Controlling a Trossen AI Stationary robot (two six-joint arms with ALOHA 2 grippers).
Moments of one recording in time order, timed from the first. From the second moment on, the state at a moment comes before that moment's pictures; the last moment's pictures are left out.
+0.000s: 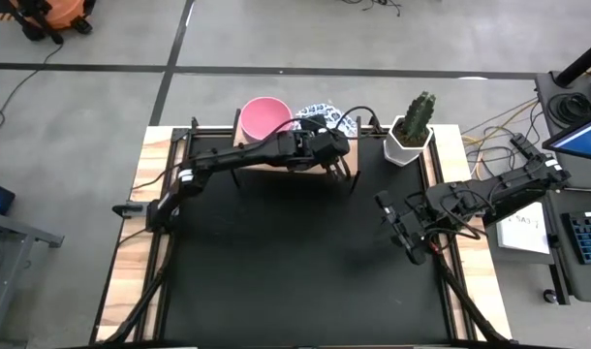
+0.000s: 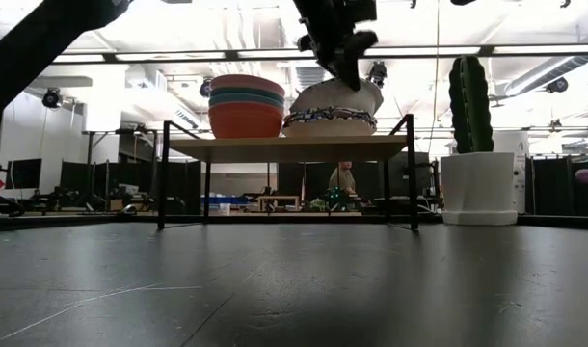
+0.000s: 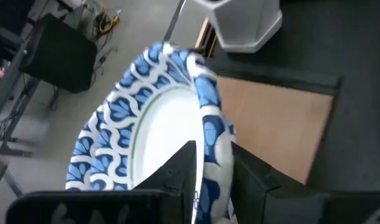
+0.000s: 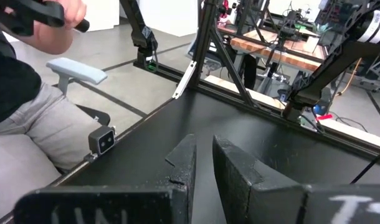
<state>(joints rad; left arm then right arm) 0.13 2.21 2.34 -0.94 -0.54 0.15 0.30 0.79 0.63 0.00 -0.18 -0.21</state>
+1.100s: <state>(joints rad) 0.16 2.22 2.34 -0.92 -0.67 0.12 0.30 0.79 0.63 -0.01 -0.18 -0.21</state>
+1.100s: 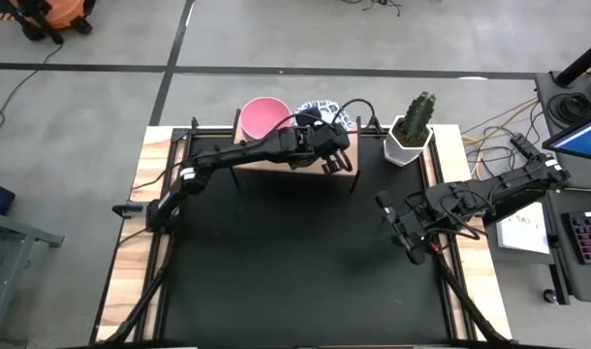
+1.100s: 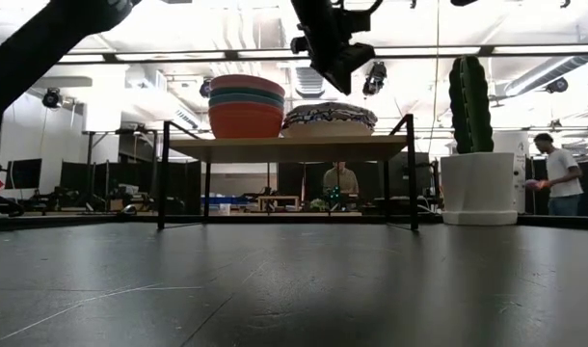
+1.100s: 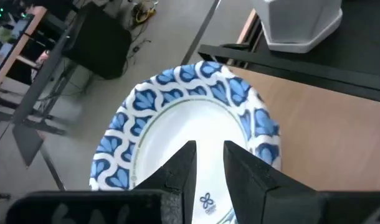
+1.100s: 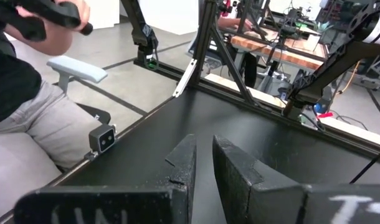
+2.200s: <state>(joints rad) -0.25 2.02 2.15 -1.31 -0.78 -0.20 0.21 0.75 0.54 0.06 -0.15 -0.25</state>
